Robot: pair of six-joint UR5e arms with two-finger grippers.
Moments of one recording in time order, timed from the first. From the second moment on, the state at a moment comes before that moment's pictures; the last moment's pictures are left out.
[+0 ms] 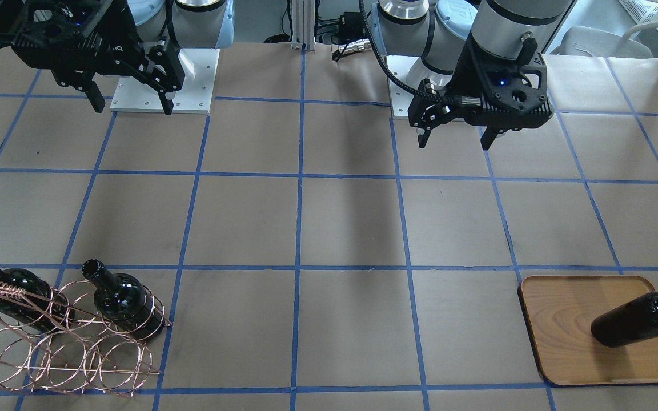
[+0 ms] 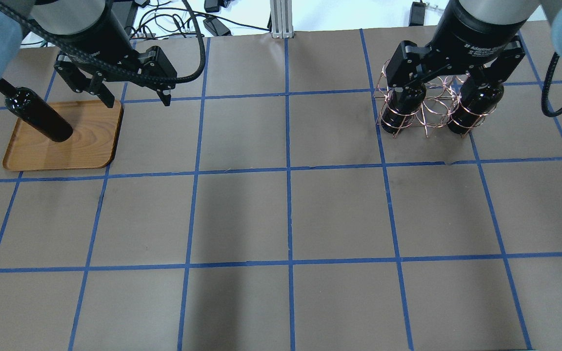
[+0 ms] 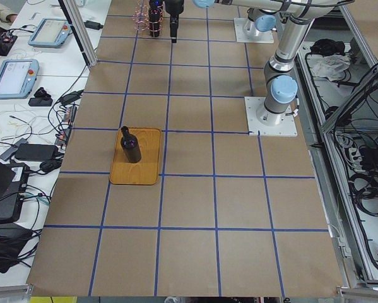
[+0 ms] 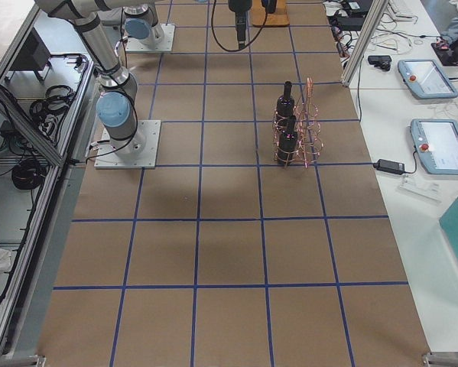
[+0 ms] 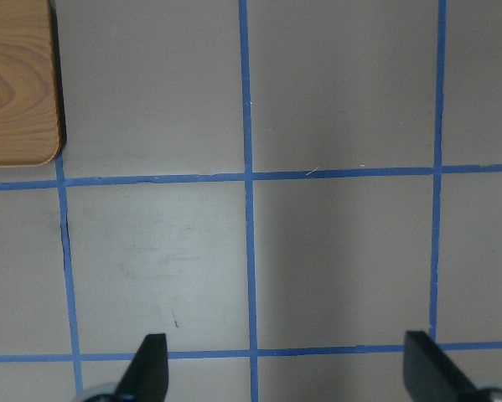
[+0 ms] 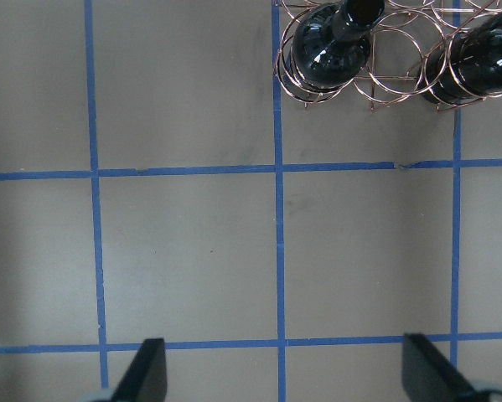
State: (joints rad) left arm -1.62 -1.58 -1.48 -1.61 1.58 -0.04; right arm 1.62 -1.64 1.51 -1.53 -1.58 0.06
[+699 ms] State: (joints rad) left arm -1.62 -1.55 -1.50 -1.60 1.60 -0.04; right arm 1.62 -1.64 1.51 -1.53 -1.58 0.06
